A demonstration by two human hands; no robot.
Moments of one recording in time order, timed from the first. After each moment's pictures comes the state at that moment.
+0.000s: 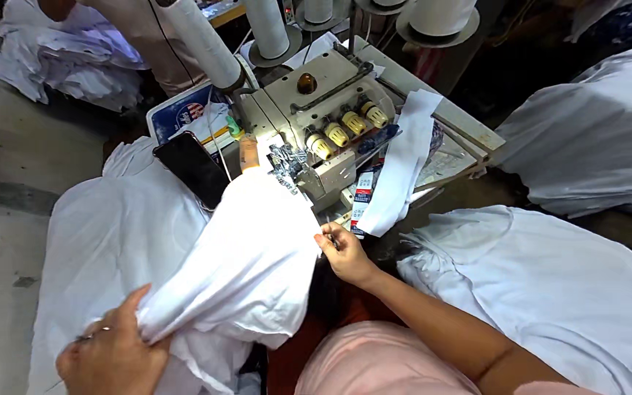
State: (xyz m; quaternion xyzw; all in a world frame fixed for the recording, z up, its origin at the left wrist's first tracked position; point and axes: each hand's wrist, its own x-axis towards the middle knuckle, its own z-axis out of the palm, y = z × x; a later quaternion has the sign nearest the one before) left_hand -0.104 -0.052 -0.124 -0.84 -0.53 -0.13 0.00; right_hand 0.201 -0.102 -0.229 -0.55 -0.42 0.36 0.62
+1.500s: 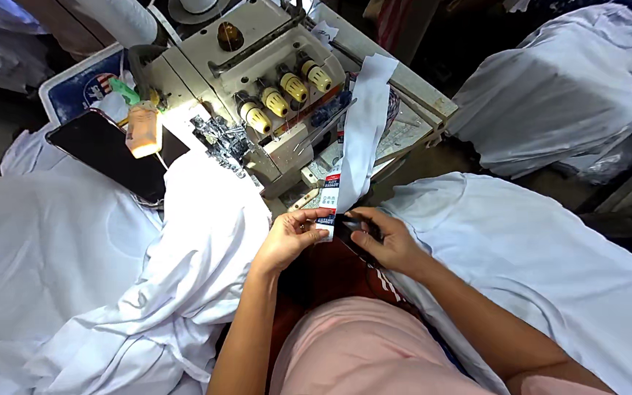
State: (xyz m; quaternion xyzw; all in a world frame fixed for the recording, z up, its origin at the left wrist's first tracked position) left_hand 0.130 -0.048 -0.222 -0.59 -0.28 -0.13 -0.74; right_hand 0.292 -0.203 -0.252 -0.65 -0.54 0.18 0.51
